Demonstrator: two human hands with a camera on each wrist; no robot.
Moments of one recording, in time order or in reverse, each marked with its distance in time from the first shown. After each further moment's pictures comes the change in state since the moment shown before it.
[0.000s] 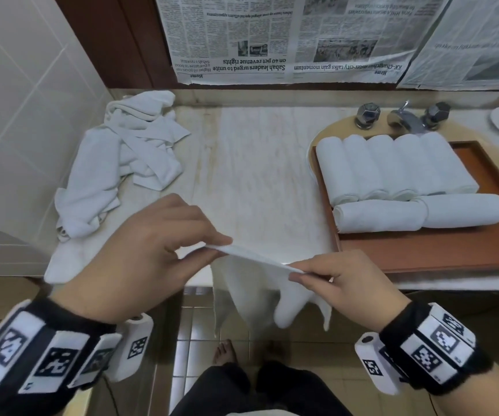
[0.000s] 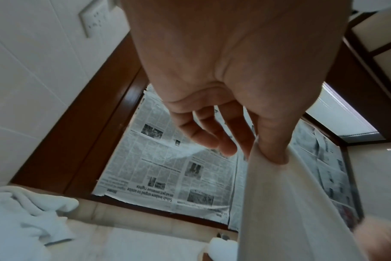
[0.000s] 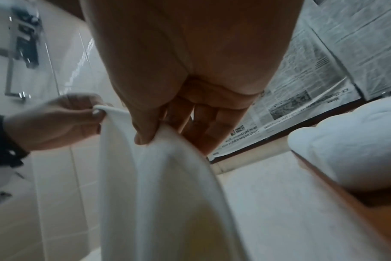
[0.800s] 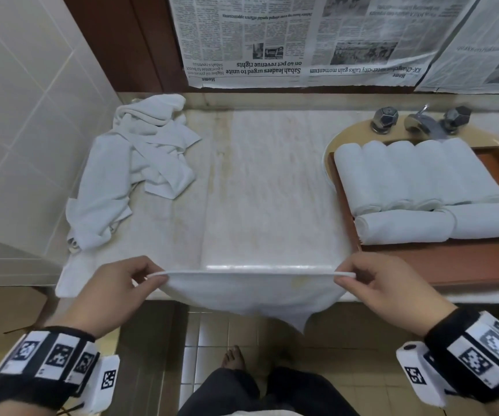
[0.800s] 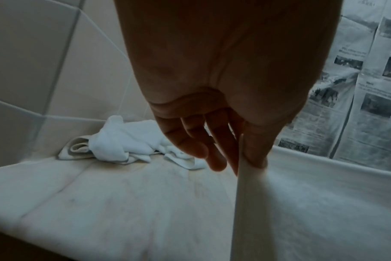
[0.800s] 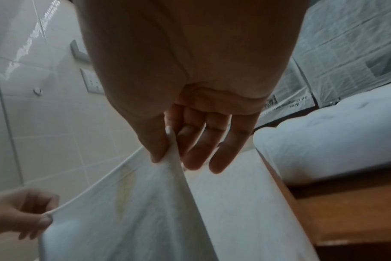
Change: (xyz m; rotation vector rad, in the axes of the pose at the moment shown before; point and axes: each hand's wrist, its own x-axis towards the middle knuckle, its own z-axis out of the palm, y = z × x) left_hand -0.085 -0.132 0.027 -0.060 -0.107 -0.773; right_hand 0.015 0.022 -0.011 -0.128 -0.030 0.235
